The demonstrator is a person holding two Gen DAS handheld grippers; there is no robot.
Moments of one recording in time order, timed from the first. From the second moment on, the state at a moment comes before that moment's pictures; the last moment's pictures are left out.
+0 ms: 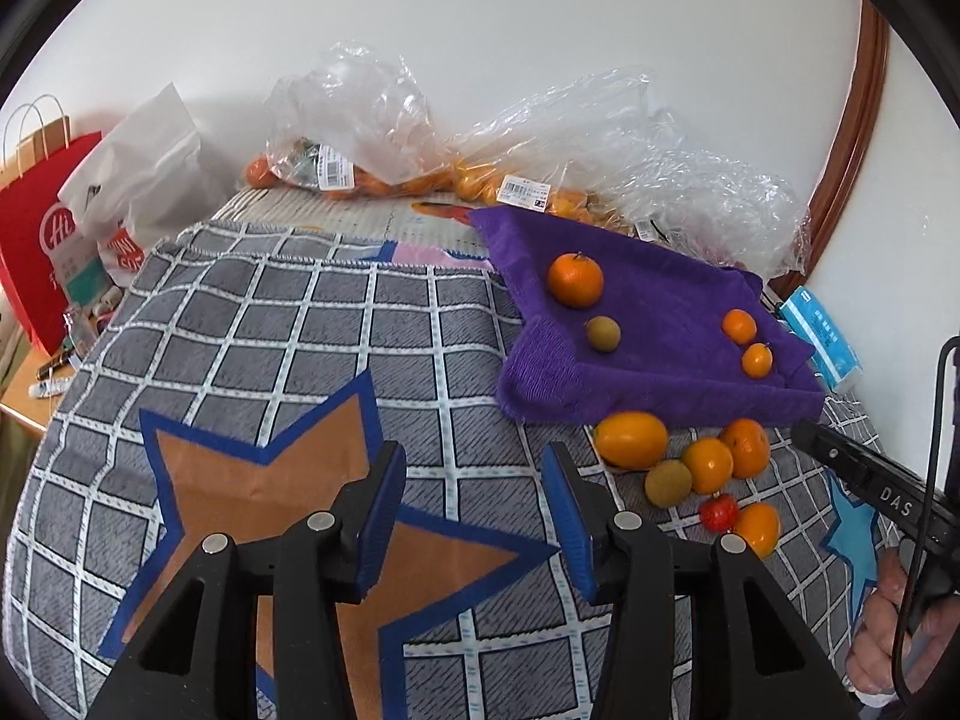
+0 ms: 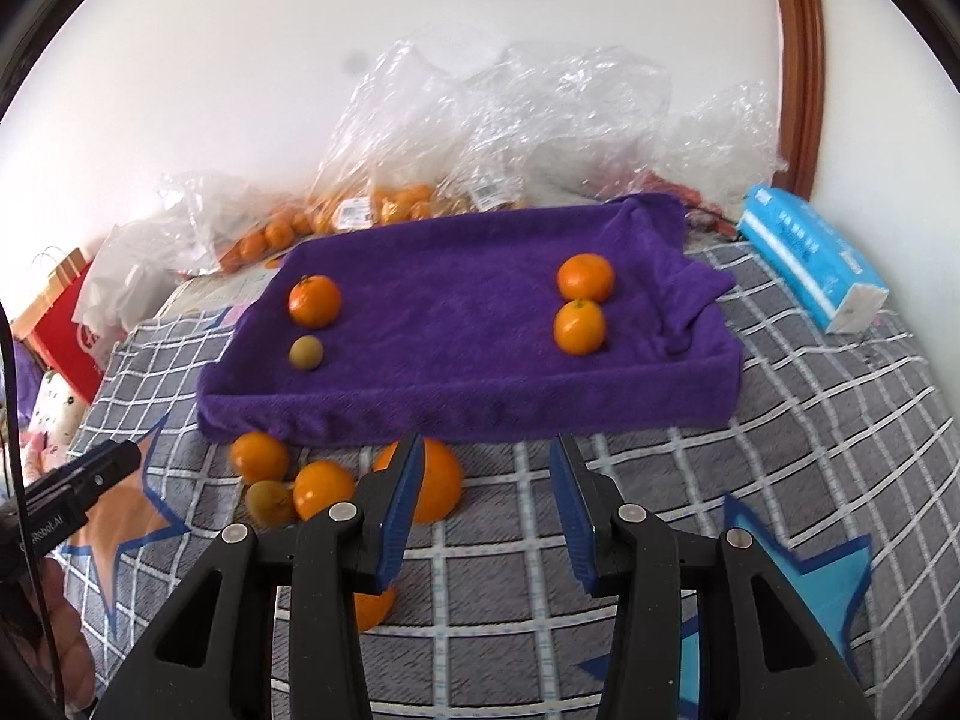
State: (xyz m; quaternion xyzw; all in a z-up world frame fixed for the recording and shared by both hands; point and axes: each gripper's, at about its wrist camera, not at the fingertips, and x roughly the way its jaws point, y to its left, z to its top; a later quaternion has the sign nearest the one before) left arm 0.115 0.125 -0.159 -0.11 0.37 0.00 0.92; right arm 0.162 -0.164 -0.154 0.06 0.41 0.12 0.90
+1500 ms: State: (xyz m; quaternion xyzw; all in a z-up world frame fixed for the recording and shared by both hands) left arm 0.186 0.039 -0.180 -0.12 0.46 -0.03 0.88; right arm 0.165 -0.221 -0.193 0.02 0.40 0.10 0.91
